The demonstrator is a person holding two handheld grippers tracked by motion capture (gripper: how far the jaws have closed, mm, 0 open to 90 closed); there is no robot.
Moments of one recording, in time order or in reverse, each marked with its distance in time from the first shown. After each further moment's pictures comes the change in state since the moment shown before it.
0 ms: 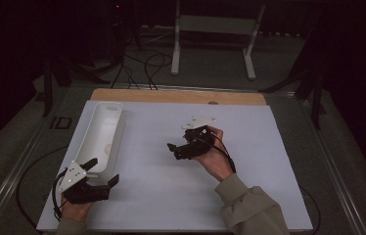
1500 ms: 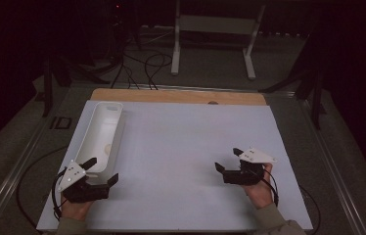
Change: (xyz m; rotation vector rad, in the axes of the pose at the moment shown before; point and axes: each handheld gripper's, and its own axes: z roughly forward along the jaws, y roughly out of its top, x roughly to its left) left arm 0.003 0.000 0.001 0.004 0.009 -0.004; right arm -0.042 -0.137 -0.082 -0.145 -0.154 0.127
